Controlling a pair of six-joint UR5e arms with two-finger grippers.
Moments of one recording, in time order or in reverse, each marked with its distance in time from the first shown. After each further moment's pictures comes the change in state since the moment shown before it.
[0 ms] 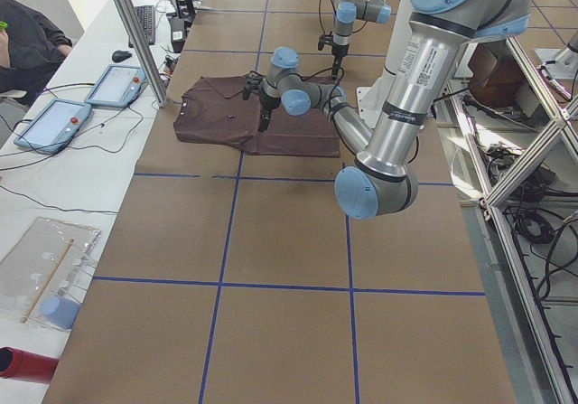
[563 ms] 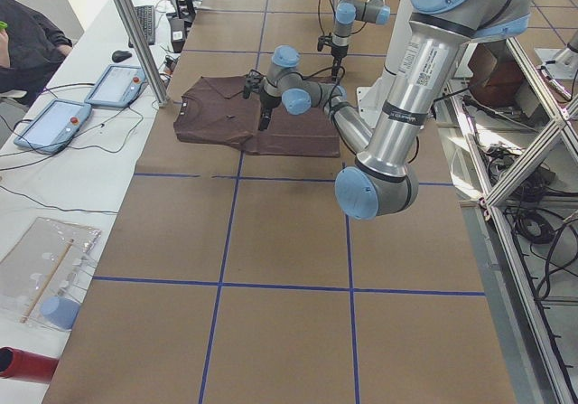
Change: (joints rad) left arm -0.001 0.002 -0.011 0.006 0.000 0.000; right arm 0.015 0.013 -0.007 0.001 0.013 -0.001
